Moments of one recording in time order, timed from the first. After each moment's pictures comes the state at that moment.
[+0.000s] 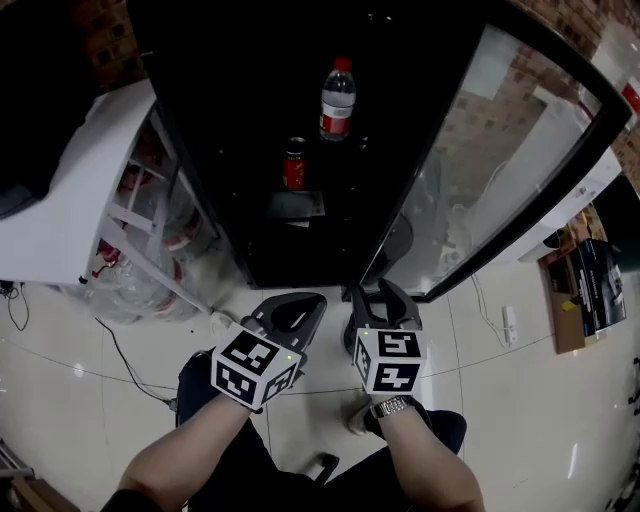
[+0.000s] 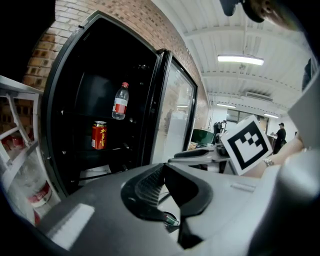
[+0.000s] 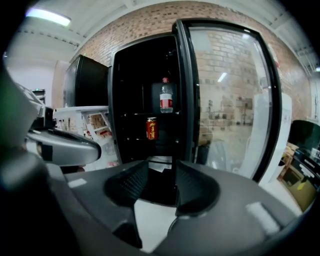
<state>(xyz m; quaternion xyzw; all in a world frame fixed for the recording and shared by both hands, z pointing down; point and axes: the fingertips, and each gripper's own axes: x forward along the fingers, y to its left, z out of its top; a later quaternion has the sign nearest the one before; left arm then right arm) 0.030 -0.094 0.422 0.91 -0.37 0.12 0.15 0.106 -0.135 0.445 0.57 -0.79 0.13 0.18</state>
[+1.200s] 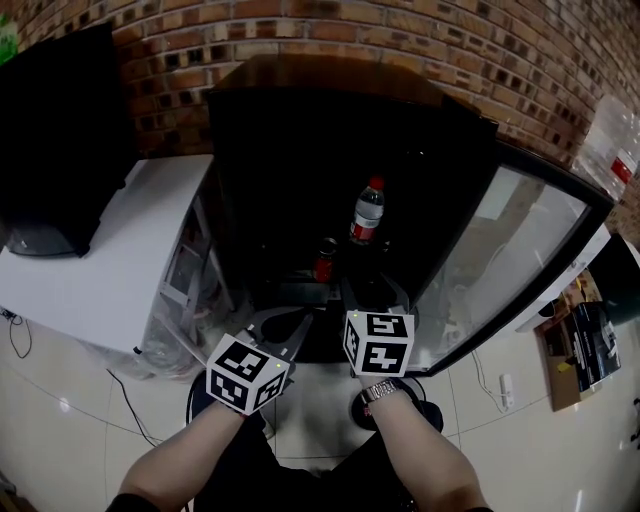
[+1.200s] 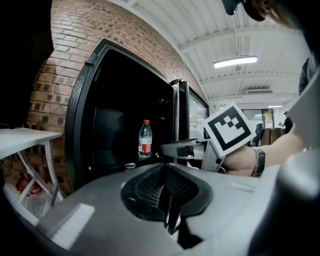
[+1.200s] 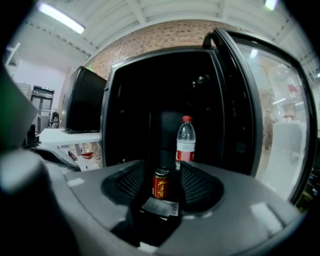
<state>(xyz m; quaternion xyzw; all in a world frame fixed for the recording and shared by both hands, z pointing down) -0.067 -0.178 0.311 0.91 -0.41 0.08 0.06 0.010 -0.260 0.295 0.57 -0.82 0.04 0.10</state>
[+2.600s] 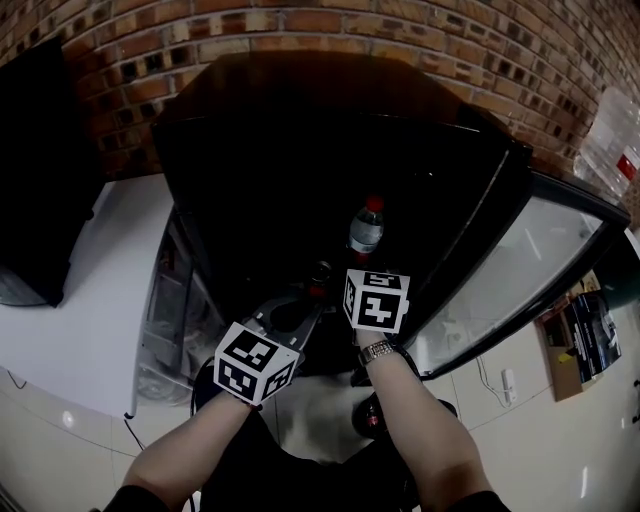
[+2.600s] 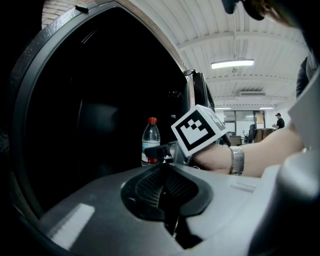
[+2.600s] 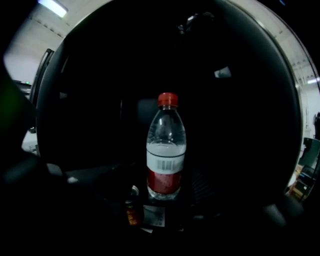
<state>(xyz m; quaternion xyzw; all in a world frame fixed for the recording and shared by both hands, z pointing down) -0.051 -0.286 0.304 0.93 -0.36 0.08 0.06 0.031 -0.409 0.304 0.63 -0.76 0.08 0.13</state>
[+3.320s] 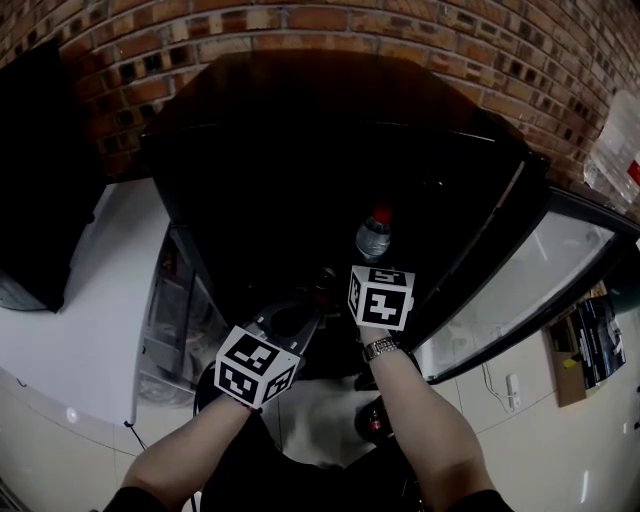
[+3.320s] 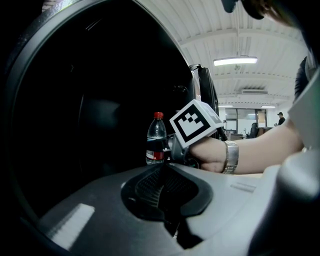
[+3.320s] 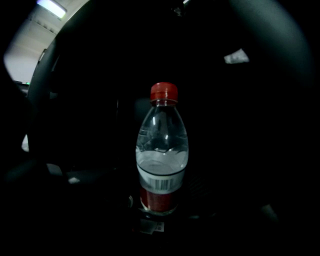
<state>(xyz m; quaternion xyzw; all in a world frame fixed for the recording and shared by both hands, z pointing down) -0.056 -0.302 0.314 0.92 -0.37 0.09 0.07 0.030 -0.435 0.301 0.62 -0.77 0.07 0.13</state>
